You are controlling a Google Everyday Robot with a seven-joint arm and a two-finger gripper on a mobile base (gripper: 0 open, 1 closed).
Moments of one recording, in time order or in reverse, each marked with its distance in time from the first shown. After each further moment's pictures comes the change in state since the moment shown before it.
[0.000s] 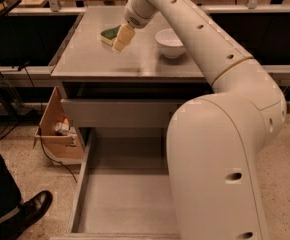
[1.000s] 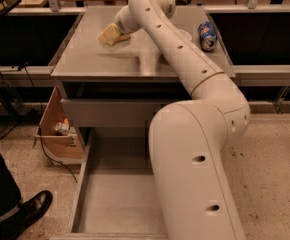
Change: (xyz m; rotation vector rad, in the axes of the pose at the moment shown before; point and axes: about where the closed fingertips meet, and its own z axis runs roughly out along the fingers) arm -0.015 -0.039 0.082 0.129 -0.189 0.388
